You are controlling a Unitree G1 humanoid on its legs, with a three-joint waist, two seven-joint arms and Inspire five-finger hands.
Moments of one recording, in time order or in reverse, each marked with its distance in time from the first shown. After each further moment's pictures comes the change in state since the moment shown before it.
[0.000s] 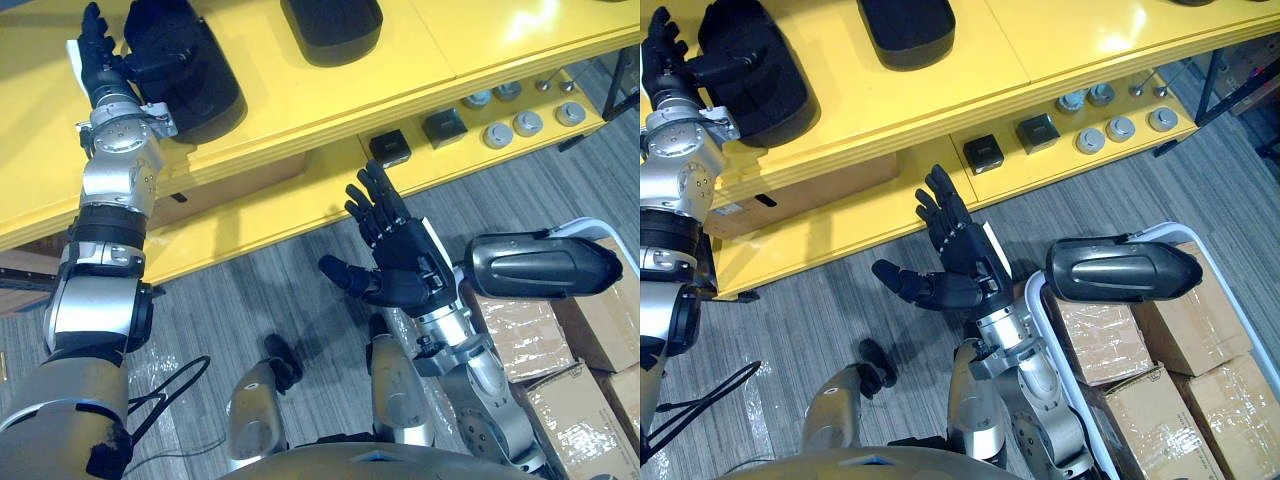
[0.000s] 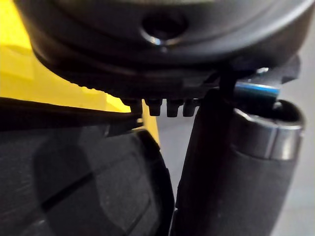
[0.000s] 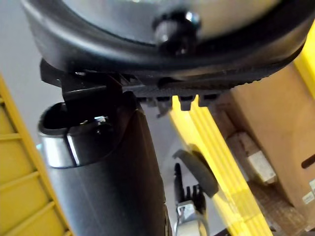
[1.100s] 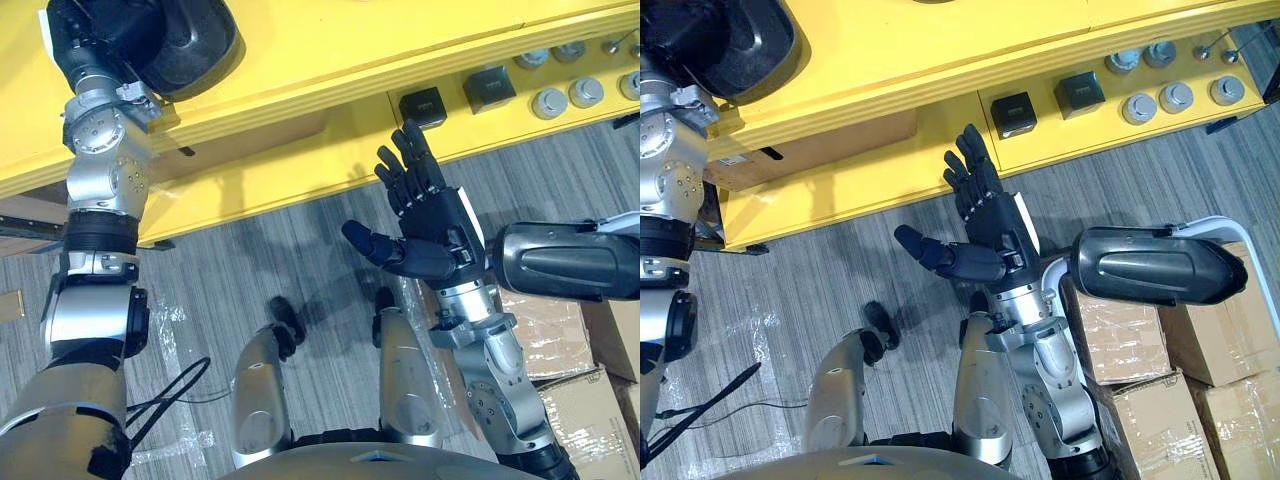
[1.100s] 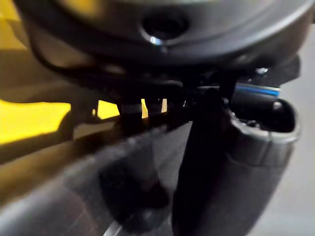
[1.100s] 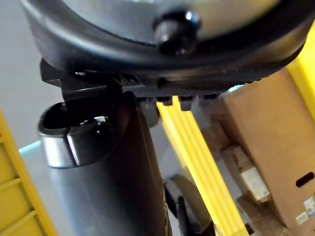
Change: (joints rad) left arm 0.038 0.016 0.060 -0.118 -0.111 -0.109 -0.156; right arm -0.110 0.013 -0.136 -0.016 -0.019 -0.007 -0.022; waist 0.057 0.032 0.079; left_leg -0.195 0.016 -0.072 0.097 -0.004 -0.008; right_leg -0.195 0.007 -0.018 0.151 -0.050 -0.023
